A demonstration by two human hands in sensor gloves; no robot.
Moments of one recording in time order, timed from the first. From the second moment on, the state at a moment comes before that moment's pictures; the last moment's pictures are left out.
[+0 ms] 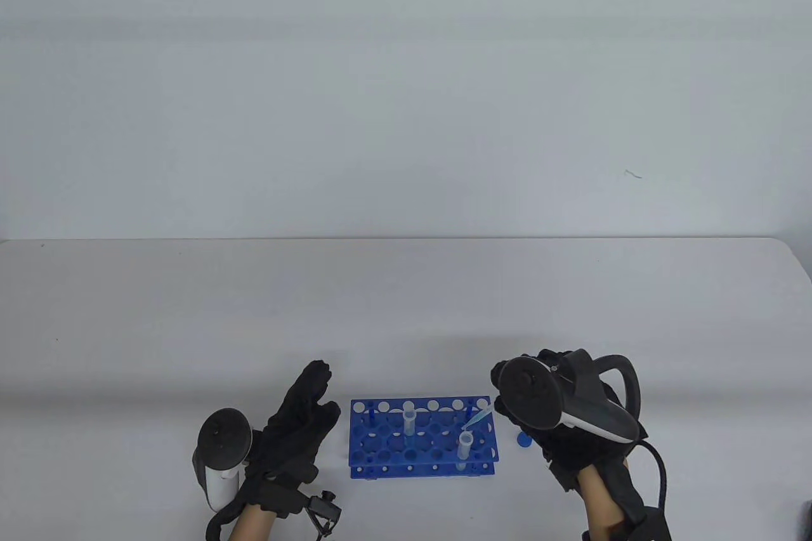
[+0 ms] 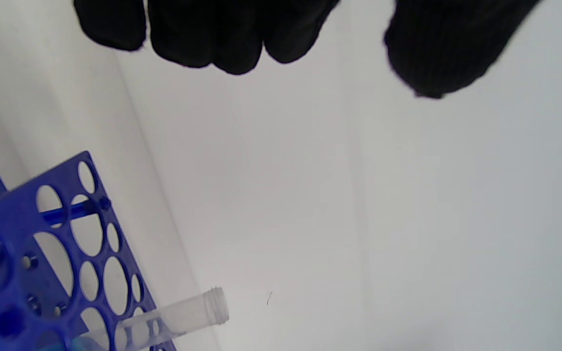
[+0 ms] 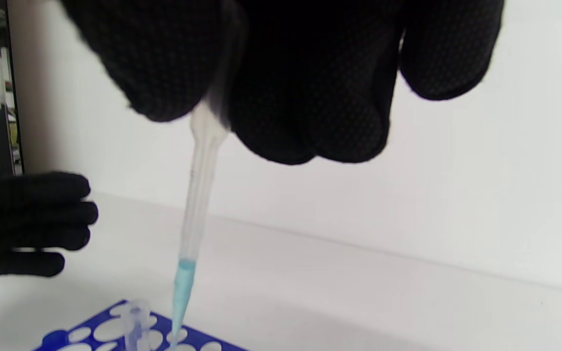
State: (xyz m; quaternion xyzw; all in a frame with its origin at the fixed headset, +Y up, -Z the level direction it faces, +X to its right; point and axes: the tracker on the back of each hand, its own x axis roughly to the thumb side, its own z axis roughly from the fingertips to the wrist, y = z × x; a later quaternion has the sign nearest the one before) left_hand -0.216 -0.731 -0.334 0.04 -0.10 0.61 0.78; right_hand 0.132 -0.544 -0.313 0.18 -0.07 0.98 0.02
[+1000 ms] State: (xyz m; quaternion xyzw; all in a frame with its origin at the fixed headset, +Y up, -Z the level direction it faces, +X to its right) left_hand -0.215 -0.731 -0.335 0.04 -0.10 0.61 0.79; right_hand 0.052 -0.596 -0.329 0.26 -0.14 0.96 -0.06
